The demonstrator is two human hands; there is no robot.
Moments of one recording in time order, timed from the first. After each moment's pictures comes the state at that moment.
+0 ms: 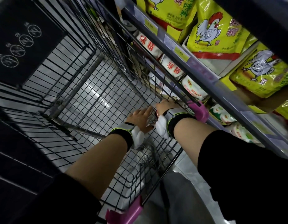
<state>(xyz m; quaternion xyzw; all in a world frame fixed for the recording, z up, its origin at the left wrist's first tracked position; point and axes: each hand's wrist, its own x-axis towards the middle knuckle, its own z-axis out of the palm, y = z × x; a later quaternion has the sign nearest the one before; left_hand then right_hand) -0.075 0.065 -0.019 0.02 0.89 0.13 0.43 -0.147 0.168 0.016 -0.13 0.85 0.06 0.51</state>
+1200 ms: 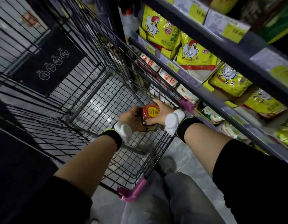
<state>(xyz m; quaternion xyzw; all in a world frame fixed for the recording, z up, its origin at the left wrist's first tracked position) -0.041 0.036 0.073 -0.14 0.87 0.37 0.28 -0.100 0.183 0.090 -0.05 0.83 -0.32 0.45</state>
